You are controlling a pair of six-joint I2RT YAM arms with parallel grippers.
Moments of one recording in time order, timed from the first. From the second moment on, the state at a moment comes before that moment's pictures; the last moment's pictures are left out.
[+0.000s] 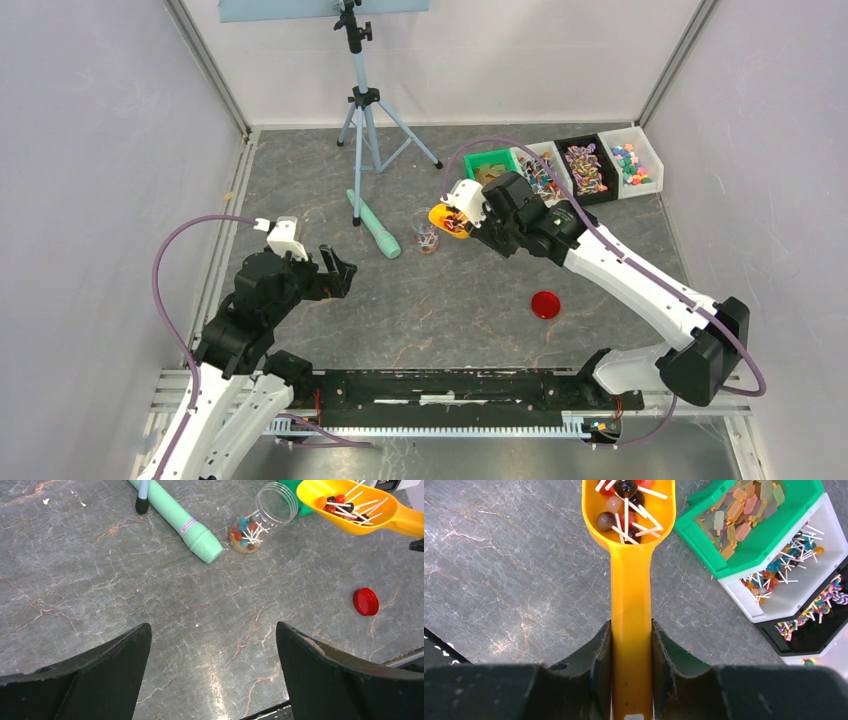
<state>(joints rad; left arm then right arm) -0.39 0.47 0.71 -0.68 -0.02 -0.37 0.75 1.33 1.27 -0.81 0.12 -0.35</state>
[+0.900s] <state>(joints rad) -0.39 0.46 0.71 -0.68 -0.02 -0.37 0.80 1.47 1.44 -0.95 0.19 -0.35</state>
